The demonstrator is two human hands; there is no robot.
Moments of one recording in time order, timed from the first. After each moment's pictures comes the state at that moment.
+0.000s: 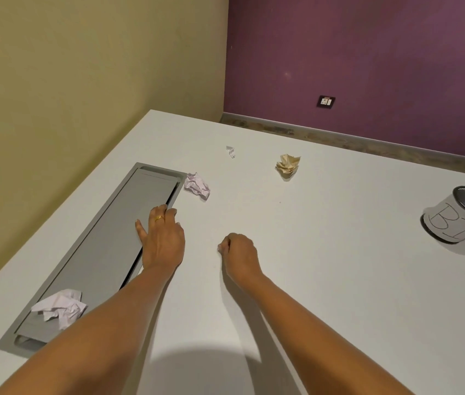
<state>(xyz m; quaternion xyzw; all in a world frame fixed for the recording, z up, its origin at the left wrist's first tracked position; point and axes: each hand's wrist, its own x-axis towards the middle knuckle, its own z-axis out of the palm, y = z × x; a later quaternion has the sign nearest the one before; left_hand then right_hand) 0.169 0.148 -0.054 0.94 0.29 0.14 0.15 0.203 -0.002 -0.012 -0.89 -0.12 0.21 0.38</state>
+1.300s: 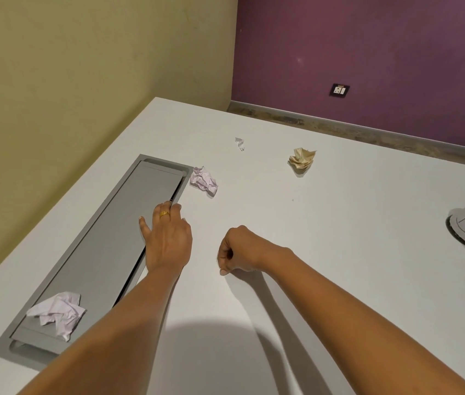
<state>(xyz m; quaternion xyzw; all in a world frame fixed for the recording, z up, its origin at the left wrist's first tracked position) 0.174 0.147 -0.056 0.94 0.30 0.13 0.09 0.239 0.005 0.005 -0.84 -0.37 0.35 0.17</state>
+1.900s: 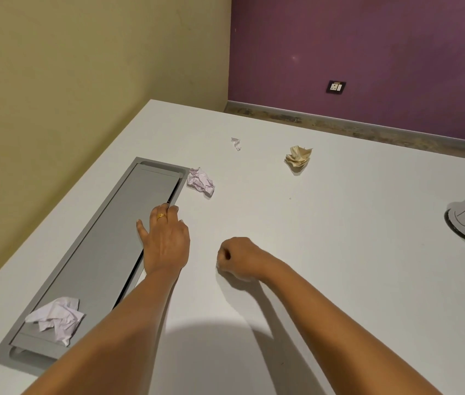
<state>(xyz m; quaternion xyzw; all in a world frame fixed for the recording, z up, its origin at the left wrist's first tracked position) 0.174 0.149 -0.057 0.94 0.30 0.13 0.10 0.224 0.003 0.002 -0.86 -0.27 0.37 0.21</state>
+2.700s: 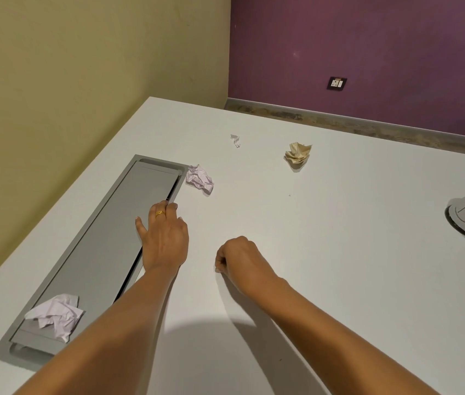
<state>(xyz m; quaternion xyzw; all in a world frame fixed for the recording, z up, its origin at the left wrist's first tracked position) 0.174 0.149 -0.058 0.94 0.30 0.12 0.10 0.204 -0.004 -0.007 -0.89 -0.35 0.21 0.21</state>
